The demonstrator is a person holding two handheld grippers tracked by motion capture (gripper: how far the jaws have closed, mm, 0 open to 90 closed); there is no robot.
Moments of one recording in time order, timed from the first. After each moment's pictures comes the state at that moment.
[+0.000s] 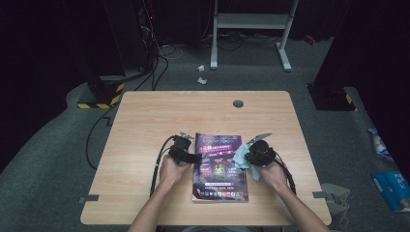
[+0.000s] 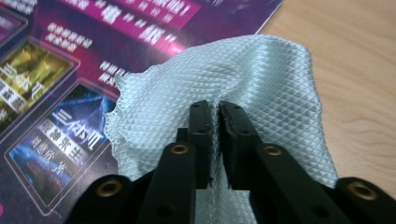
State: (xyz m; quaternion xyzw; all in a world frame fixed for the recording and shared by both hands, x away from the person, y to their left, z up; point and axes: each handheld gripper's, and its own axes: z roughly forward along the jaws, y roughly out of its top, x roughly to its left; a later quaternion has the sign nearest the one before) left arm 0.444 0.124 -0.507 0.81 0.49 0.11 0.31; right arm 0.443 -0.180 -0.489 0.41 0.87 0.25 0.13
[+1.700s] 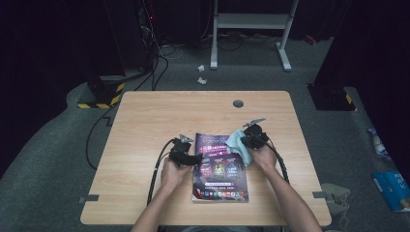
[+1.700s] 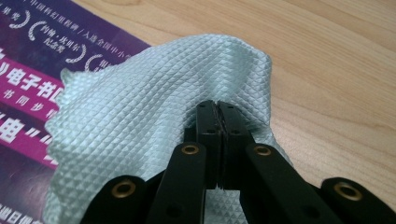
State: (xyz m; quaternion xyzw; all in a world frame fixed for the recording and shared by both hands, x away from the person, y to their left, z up) left arm 0.436 0.123 -0.514 0.80 0.49 0.14 0.33; right arm 0.507 -0.164 -0.501 0.45 0.84 0.26 0.15
